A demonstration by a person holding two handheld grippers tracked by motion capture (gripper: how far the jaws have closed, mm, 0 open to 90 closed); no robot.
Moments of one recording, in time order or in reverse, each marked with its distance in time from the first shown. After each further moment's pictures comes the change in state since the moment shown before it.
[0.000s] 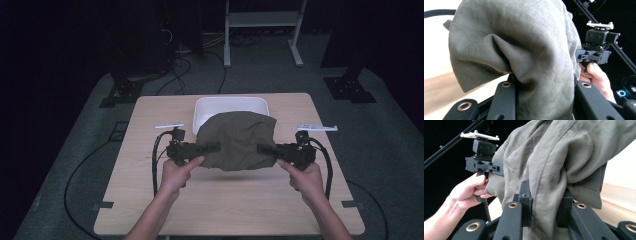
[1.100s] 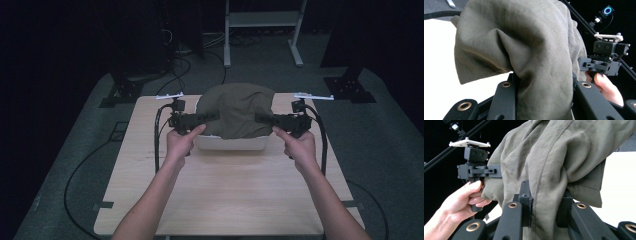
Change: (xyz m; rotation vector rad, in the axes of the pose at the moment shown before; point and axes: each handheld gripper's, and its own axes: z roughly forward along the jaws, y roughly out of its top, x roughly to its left) left arm 0.021 0.065 0.013 -0.097 0.048 -0.006; right arm -0.017 0.069 0.020 -0.048 -0.074 0.013
